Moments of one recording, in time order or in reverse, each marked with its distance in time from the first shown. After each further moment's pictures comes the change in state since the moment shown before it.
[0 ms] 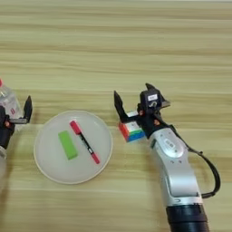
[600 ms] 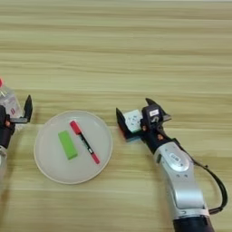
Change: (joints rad) left arm 0.009 -0.005 -0.005 -0.033 0.019 0.009 0.027; right arm 0.065 -0.035 0.008 0.071 -0.002 -0.065 0.070
